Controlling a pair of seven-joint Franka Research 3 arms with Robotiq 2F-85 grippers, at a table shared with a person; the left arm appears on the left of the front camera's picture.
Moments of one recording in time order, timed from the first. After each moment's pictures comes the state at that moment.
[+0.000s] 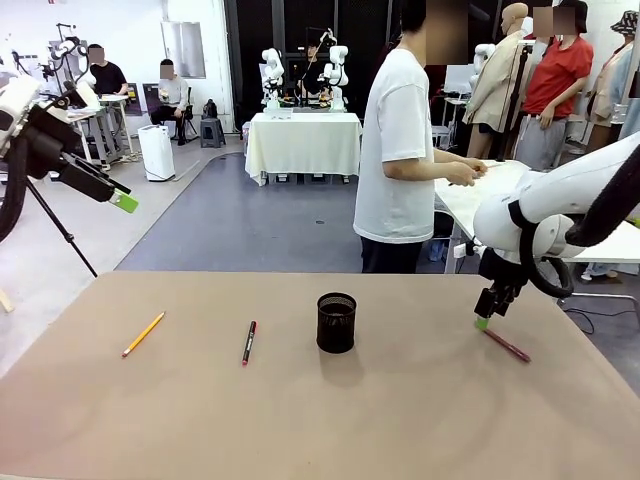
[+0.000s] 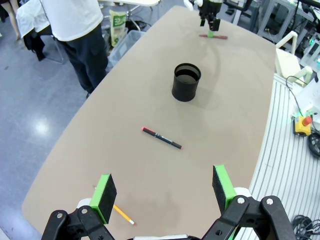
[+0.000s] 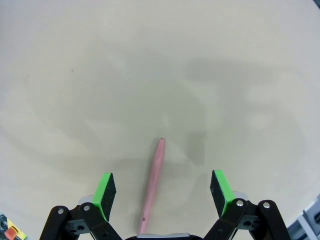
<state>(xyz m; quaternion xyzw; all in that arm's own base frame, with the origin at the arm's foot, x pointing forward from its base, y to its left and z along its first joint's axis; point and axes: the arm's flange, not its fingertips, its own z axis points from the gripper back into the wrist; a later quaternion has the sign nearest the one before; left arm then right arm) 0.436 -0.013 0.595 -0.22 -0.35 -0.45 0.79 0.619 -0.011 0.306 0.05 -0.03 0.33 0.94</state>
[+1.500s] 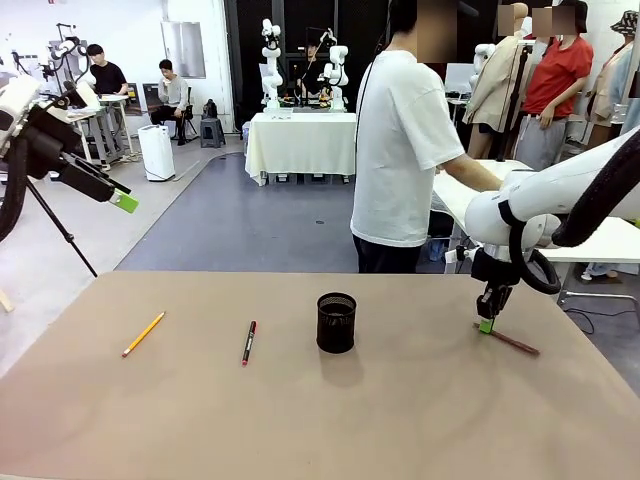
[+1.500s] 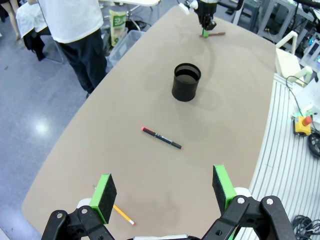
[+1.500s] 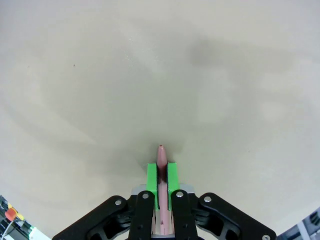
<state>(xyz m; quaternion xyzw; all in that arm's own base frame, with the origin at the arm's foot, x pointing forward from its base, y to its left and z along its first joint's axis) 0.436 -0.013 0.595 -0.22 -0.35 -0.45 0.79 0.636 -0.002 0.299 0.05 0.03 0.36 0.93</state>
